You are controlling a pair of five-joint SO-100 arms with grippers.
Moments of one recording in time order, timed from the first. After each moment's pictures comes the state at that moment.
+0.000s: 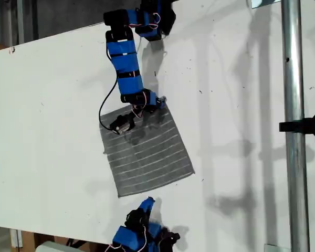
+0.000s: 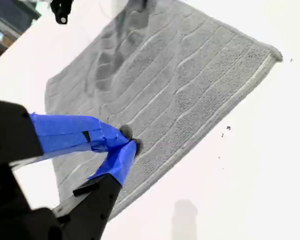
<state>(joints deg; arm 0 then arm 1) 1.4 162.6 141.9 76.2 -93.3 1.1 69.5 91.8 68.6 45.0</state>
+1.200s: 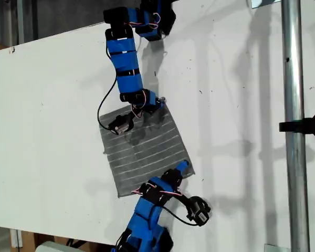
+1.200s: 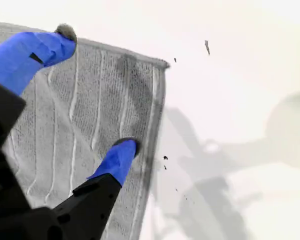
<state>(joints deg) 15.4 81.4 92.8 75.2 -86.0 0.4 71.6 91.9 68.5 44.9</state>
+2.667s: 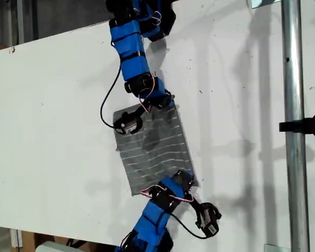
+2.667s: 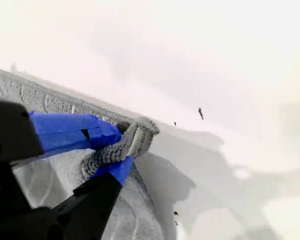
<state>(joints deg) 22.8 79.3 84.2 76.4 -83.1 -12.5 81.2 81.6 83.0 47.7</state>
